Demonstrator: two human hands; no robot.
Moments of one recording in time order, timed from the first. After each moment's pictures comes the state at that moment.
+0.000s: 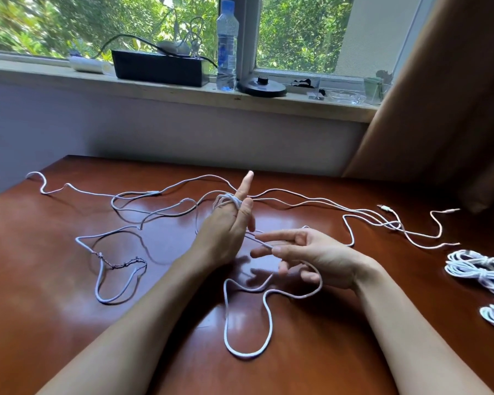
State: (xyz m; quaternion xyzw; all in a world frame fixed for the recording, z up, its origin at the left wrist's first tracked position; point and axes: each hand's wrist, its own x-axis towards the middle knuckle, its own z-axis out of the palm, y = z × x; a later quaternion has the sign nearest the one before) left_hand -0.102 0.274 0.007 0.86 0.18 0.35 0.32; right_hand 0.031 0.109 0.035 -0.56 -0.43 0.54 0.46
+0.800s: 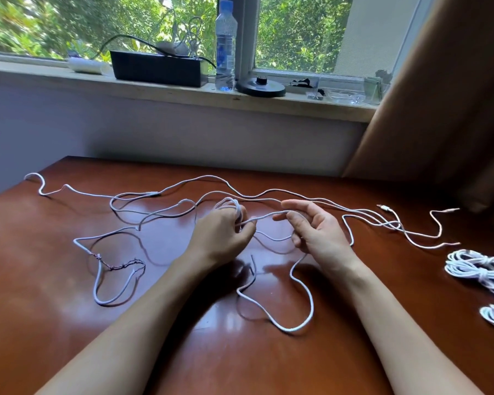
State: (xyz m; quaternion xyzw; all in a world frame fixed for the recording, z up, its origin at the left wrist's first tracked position) left_hand -0.106 0.276 0.005 0.90 0.24 0.33 0.18; right_hand 0.043 0.129 0.014 -0.60 -0.39 0.23 0.66
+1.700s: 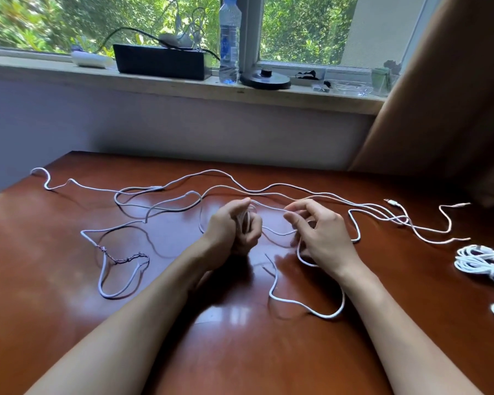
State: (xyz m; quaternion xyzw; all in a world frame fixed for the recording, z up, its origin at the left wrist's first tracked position) left_hand -0.101 0.266 0.012 0.64 0.11 0.14 0.75; right_hand 0.039 0.127 0.011 -0.71 -0.48 0.02 0.52
